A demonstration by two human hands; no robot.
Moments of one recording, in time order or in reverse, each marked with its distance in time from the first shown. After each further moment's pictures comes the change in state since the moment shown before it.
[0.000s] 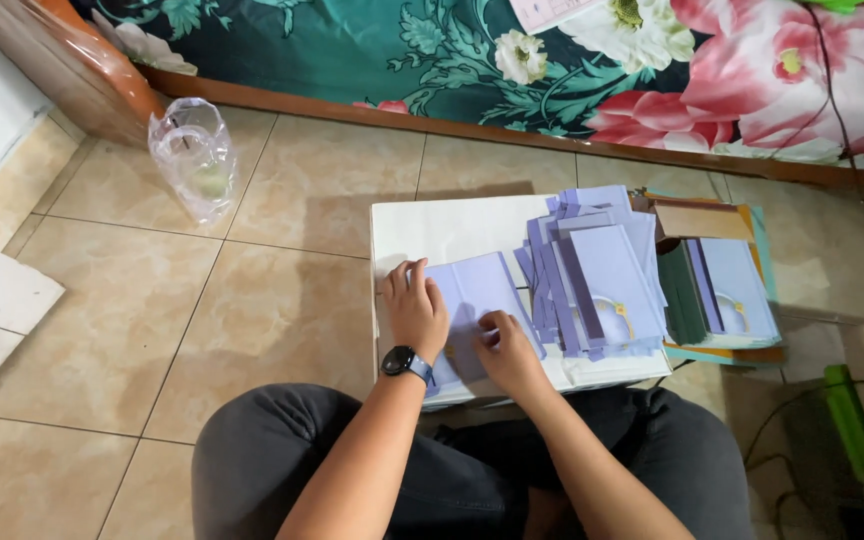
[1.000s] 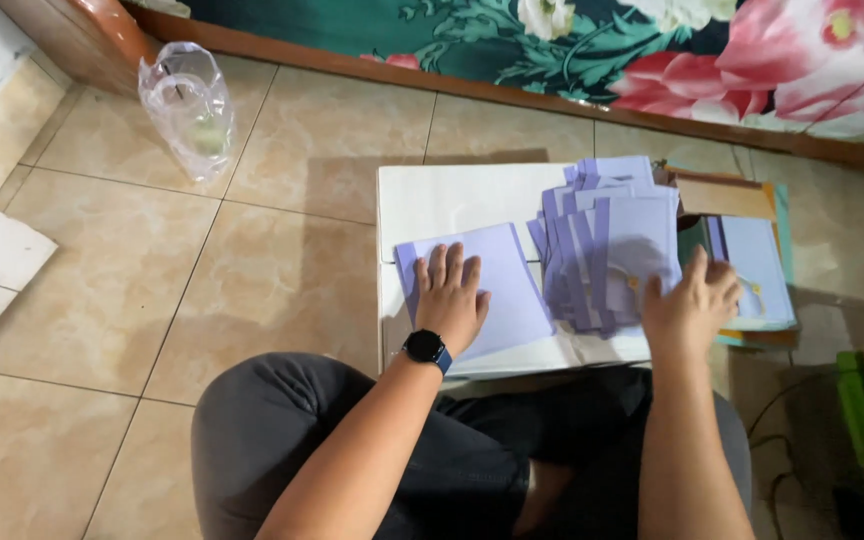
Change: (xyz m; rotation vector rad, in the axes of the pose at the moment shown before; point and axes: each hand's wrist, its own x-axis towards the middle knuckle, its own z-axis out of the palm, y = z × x) left_hand -0.013 0.028 -0.011 0.374 -0.818 0.105; right_hand 0.015 0.079 -0.153 -0.806 0.622 0.176
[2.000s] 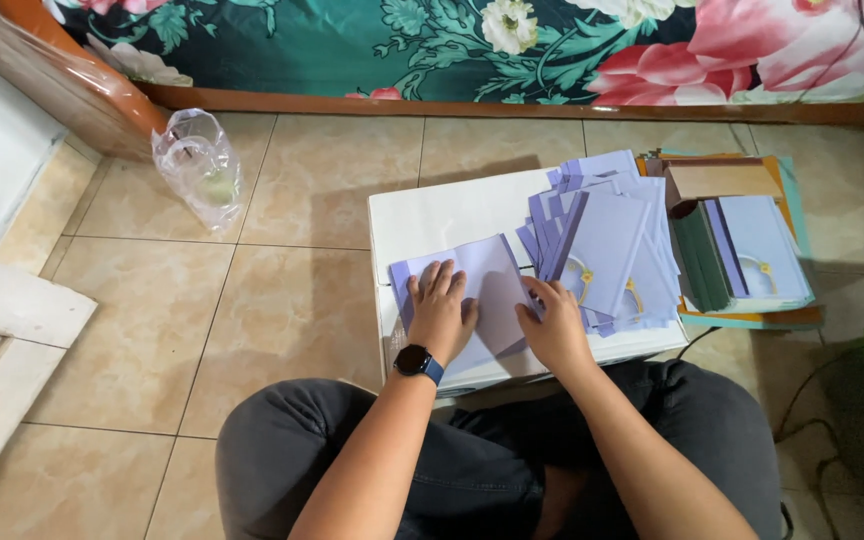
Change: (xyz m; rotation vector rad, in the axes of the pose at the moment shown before) left_hand 0.002 -0.006 -0.012 -0.086 -0.010 0.007; right_hand -0.064 -0.111 -0.020 0.634 -0.529 -0.125
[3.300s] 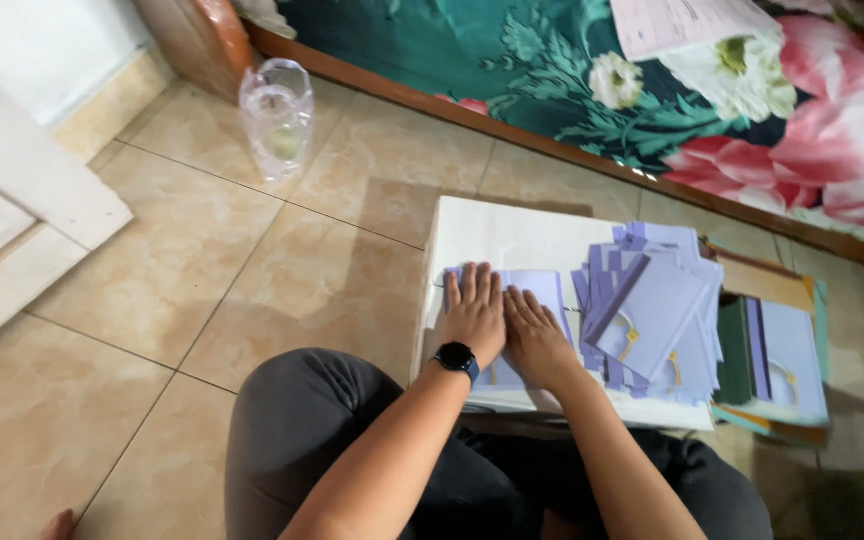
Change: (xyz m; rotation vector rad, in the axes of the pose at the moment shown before) left_hand 0.008 -0.015 0.014 0.125 0.131 -0.103; right_hand 0.048 -0.004 0.064 -0.609 -0.312 -0.615
